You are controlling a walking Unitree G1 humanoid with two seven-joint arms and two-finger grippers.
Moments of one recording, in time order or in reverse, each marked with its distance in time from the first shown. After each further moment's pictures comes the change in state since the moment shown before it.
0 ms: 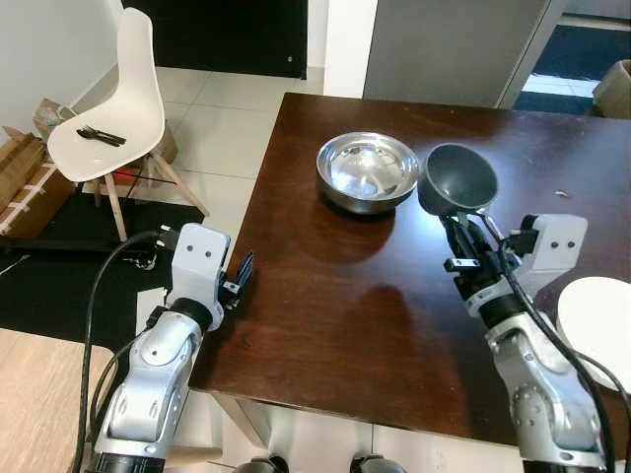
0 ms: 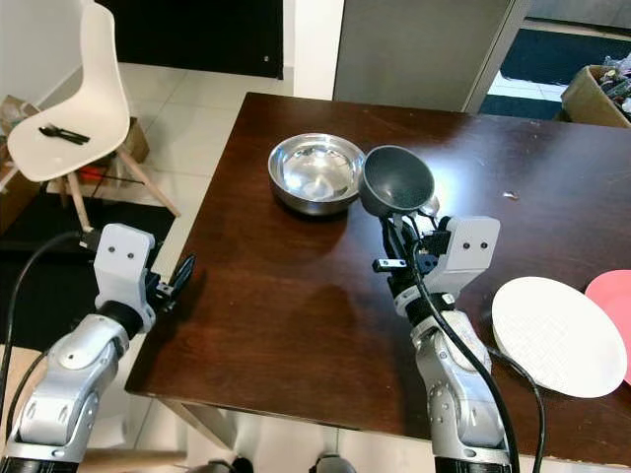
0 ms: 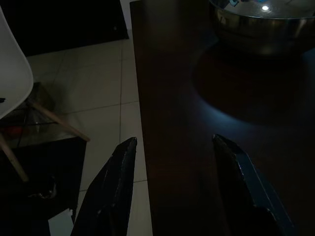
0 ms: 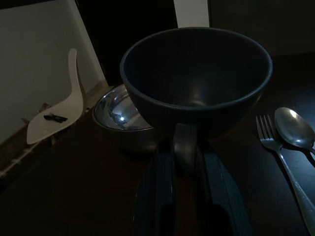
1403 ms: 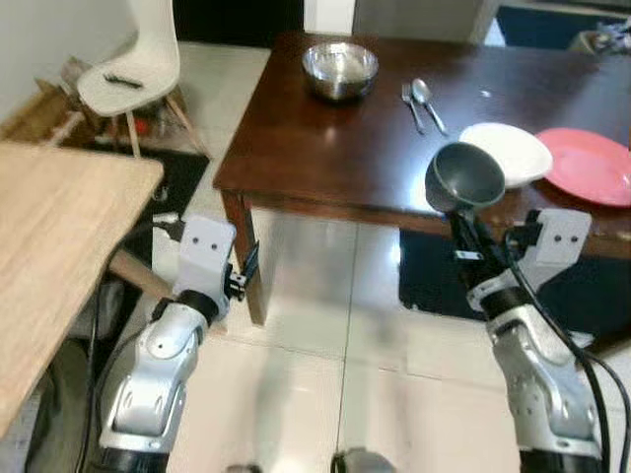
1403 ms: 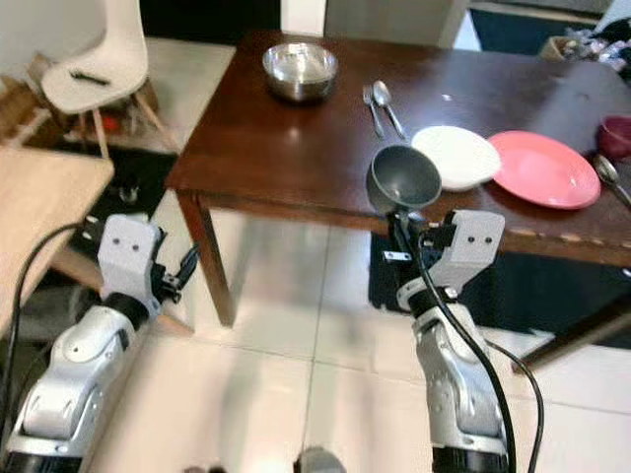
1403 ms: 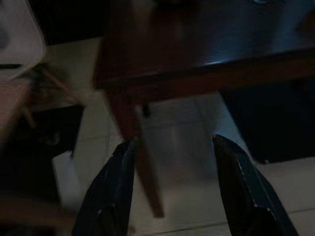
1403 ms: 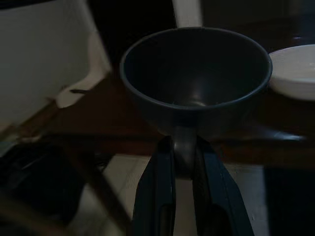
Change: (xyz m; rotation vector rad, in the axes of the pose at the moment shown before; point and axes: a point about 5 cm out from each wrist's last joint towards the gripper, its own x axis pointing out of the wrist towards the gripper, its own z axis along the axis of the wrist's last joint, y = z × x) left arm 0.002 -0.002 0.010 0.019 -0.031 0.002; right arm 0.008 0.000 -0.002 0.042 -0.003 -0.022
